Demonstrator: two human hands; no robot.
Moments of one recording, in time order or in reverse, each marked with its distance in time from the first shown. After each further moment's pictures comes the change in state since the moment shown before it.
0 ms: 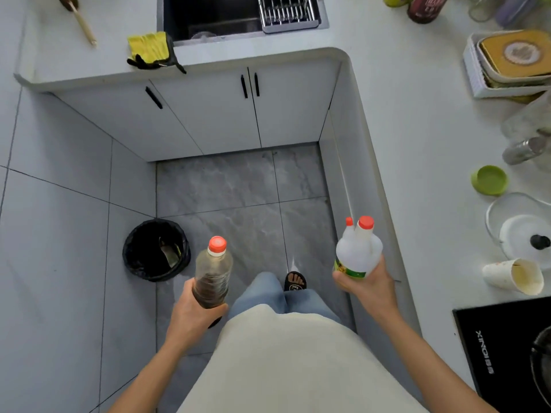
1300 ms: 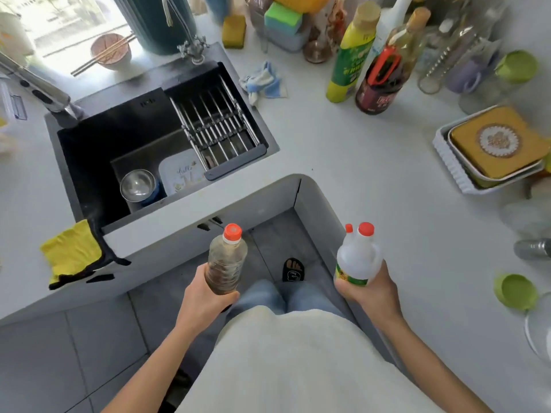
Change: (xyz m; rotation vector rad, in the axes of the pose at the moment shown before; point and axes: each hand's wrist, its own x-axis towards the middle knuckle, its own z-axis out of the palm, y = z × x) left_hand 0.386 0.432 -0.062 0.226 -0.244 0.322; right_hand 0.326 -0.256 -0.016 0.086 0.270 0.167
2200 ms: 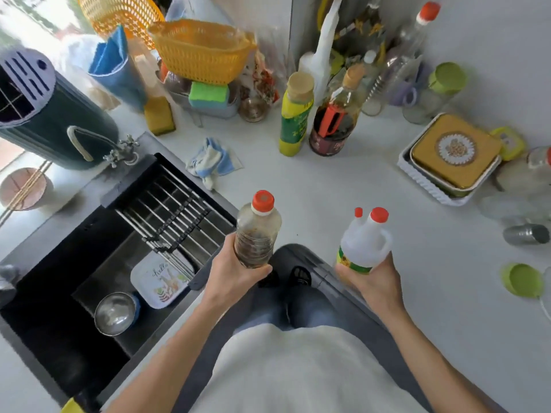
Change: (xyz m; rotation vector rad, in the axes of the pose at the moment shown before) left_hand 0.192 0.254 -0.046 0.091 -0.239 0.463; right_hand 0.114 -0.113 0.013 0.291 0.324 0.227
